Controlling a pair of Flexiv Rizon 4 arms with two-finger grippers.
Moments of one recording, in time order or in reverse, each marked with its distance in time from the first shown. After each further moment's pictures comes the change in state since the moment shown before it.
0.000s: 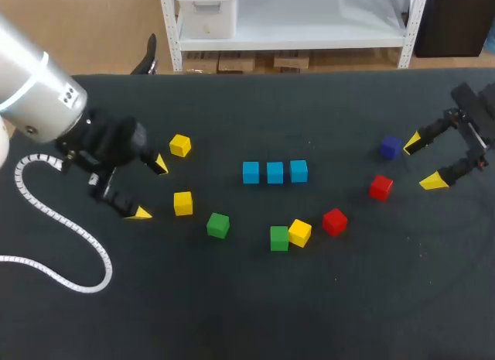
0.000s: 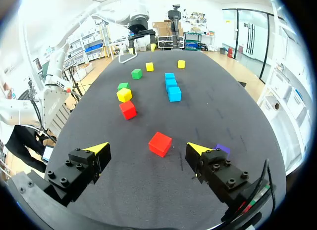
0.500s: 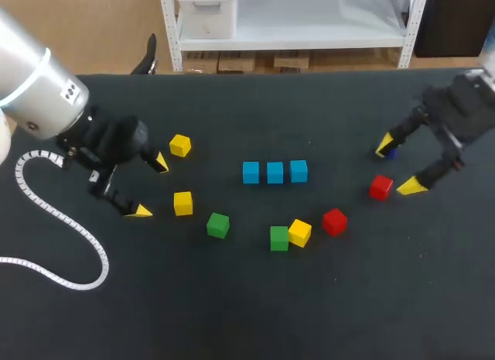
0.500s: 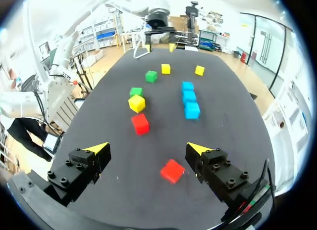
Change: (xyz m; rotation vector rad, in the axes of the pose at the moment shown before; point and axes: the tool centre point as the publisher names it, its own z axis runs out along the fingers) left arm -0.002 0.002 -0.002 0.006 0.005 -0.001; right arm -0.053 0.030 0.029 -0.057 0.096 -0.137
